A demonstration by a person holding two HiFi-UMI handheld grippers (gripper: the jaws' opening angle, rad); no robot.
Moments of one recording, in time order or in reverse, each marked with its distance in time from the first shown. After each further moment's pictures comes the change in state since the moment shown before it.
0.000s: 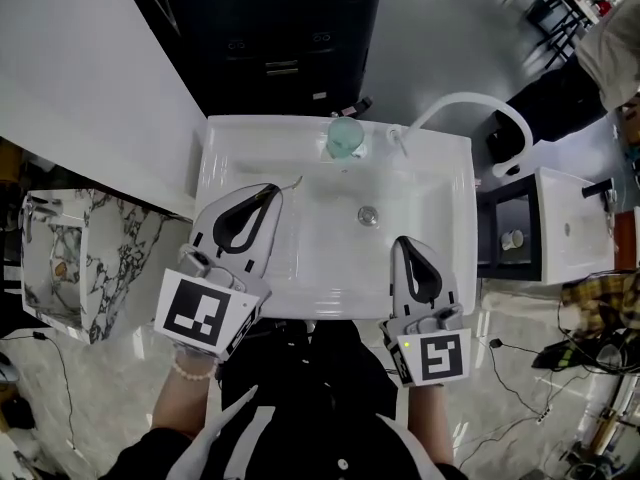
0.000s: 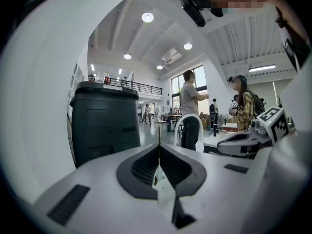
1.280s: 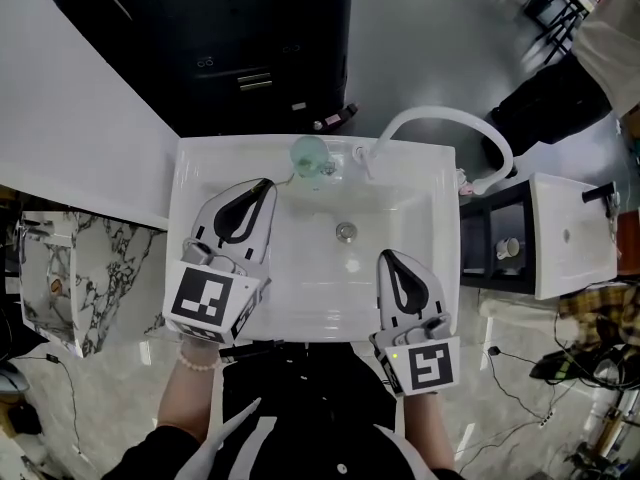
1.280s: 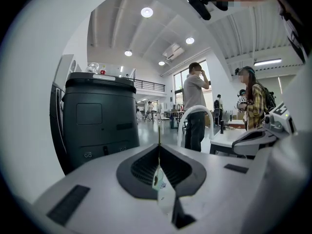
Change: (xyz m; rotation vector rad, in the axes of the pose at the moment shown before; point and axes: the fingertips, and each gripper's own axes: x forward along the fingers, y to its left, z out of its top) left arm 0.096 -0.020 -0.013 -0.023 0.054 0.041; right arm 0.009 -0.064 -0.026 0.046 0.024 0.045
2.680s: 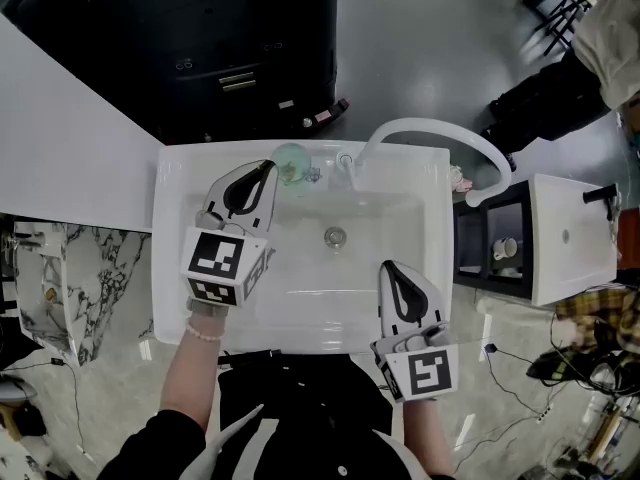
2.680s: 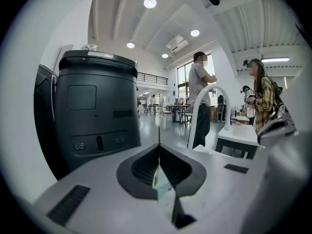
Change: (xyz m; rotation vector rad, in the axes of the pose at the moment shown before) left arm 0.090 0.020 -0.044 -0.005 0.057 0.021; right arm 0.007 -0.039 -0.031 0.038 0.085 -0.025
